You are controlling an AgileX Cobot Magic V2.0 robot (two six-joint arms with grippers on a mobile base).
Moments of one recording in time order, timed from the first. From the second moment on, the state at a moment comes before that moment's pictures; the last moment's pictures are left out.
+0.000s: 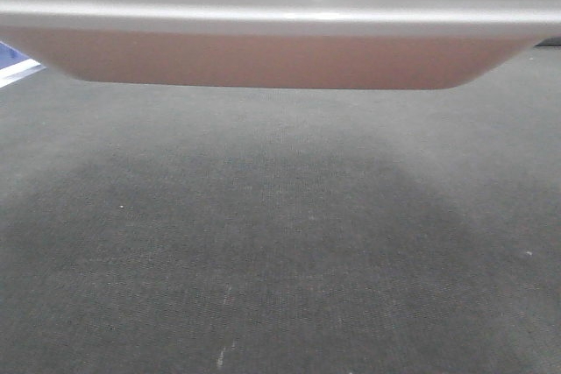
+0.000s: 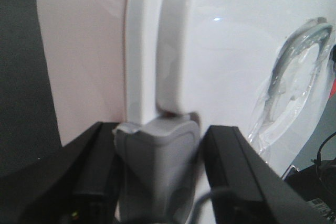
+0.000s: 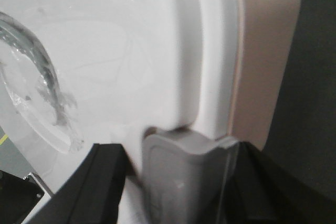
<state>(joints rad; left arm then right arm) 0.05 0.88 -1.00 -1.01 1.19 0.77 -0.14 0.82 -0.93 1.00 1.18 -0.66</state>
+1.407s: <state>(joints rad) 0.05 0.88 -1.00 -1.01 1.19 0.77 -0.14 0.82 -0.93 1.00 1.18 -0.66</state>
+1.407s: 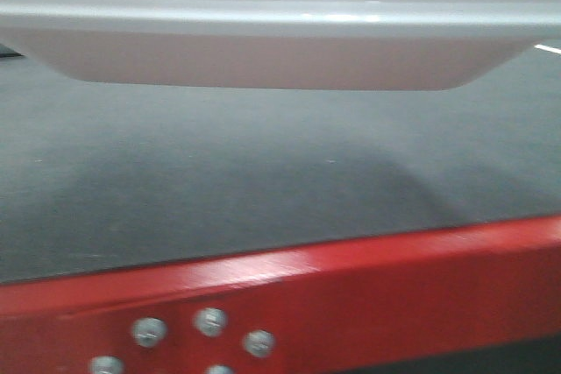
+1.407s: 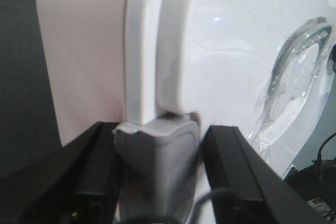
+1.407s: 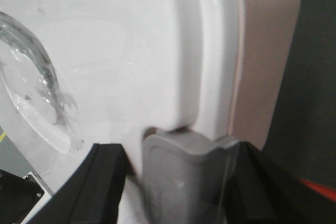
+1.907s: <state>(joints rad) 0.05 0.88 -1.00 -1.01 1.19 0.77 -0.14 0.82 -0.93 1.00 1.18 -0.66</state>
